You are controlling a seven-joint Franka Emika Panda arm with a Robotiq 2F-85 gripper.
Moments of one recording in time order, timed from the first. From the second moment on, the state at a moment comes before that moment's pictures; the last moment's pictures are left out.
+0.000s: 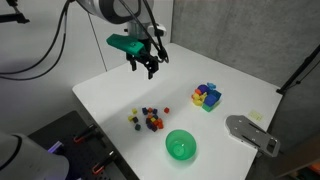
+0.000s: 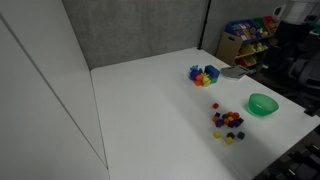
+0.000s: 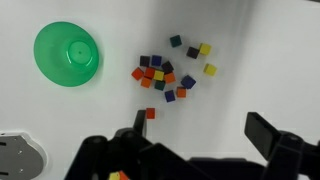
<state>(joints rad) -0.02 -0.16 -0.04 -2.35 0.00 2.13 -0.17</state>
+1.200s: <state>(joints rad) 0.01 0.28 0.01 -2.38 0.06 2.62 -0.08</state>
